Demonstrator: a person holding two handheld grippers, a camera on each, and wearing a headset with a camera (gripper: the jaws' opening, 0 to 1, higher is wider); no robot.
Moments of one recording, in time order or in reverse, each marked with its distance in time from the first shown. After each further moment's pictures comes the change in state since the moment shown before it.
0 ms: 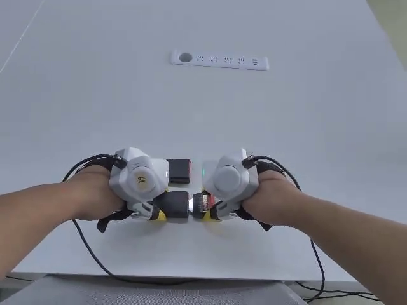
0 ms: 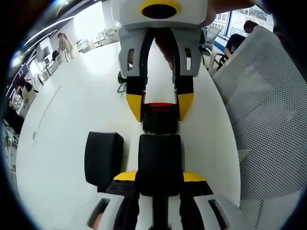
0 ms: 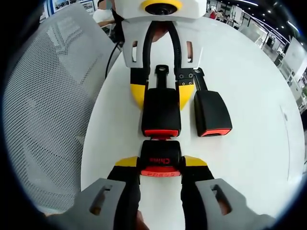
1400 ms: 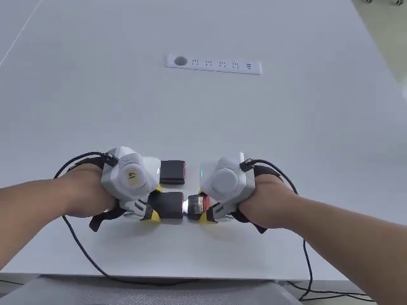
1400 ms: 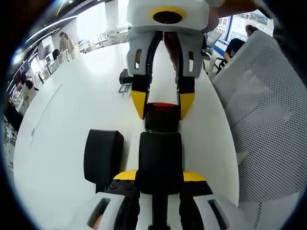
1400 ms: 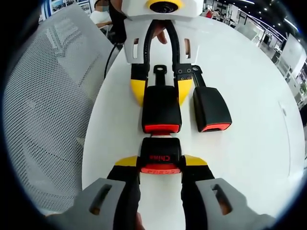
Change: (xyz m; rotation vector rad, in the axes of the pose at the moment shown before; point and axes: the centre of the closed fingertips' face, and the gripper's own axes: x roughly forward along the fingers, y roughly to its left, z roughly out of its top) left arm -0.003 0.000 -0.001 -0.022 -0.036 -0.016; right arm -0.003 0.004 -0.009 0.030 -0.001 -0.009
